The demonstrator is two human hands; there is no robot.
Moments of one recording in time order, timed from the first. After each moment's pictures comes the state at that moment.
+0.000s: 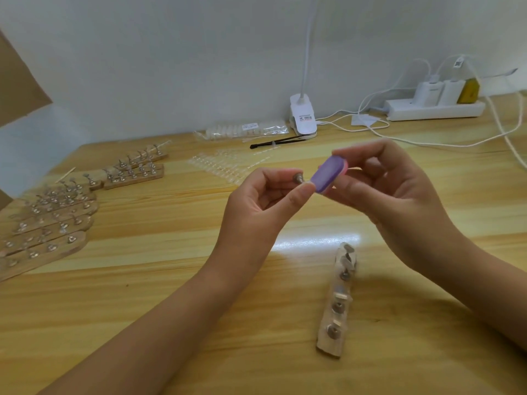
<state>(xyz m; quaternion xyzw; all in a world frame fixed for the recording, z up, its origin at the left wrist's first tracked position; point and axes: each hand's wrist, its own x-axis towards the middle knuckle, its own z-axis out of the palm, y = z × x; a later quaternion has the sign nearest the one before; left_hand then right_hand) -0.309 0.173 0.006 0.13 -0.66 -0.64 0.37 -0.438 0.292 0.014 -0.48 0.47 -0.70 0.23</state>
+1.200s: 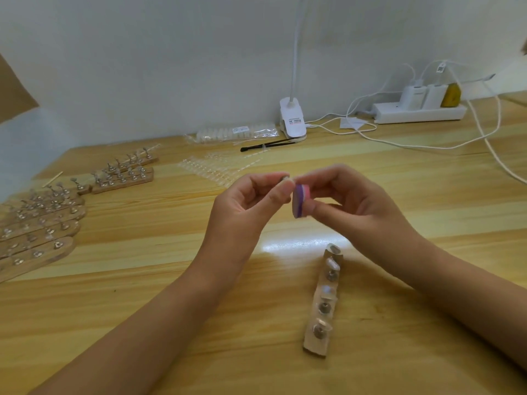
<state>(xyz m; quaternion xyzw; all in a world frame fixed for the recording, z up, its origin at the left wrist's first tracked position) -0.307 0.169 0.007 0.15 -0.67 -0.65 0.34 -0.438 0.292 0.007 -0.53 0.54 -0.62 0.20</state>
